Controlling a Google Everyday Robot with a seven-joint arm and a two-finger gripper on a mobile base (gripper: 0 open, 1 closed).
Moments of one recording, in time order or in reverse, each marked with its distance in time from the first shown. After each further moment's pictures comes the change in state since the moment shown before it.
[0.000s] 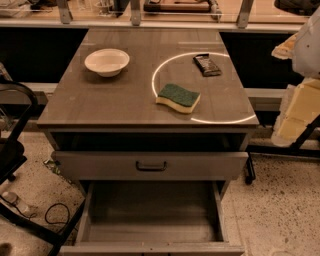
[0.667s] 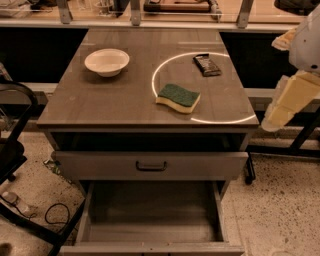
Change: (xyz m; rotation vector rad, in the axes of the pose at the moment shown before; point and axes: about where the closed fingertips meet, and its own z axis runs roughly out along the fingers) arm -0.001 -0.032 0.010 0.077 -0.078 0.041
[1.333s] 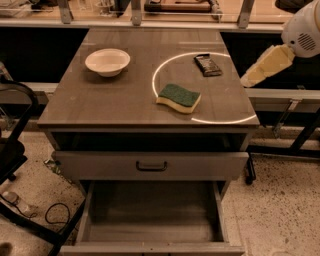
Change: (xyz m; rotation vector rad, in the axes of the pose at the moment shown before) arm 0.005 -0.120 0.047 0.180 -0.209 0.334
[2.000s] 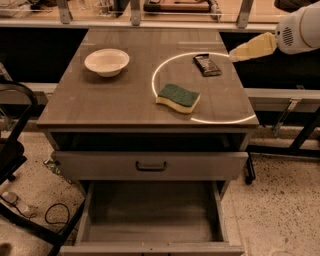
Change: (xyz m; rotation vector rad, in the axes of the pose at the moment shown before) arm -0.013 -0.057 0.038 0.177 -0.170 0.413
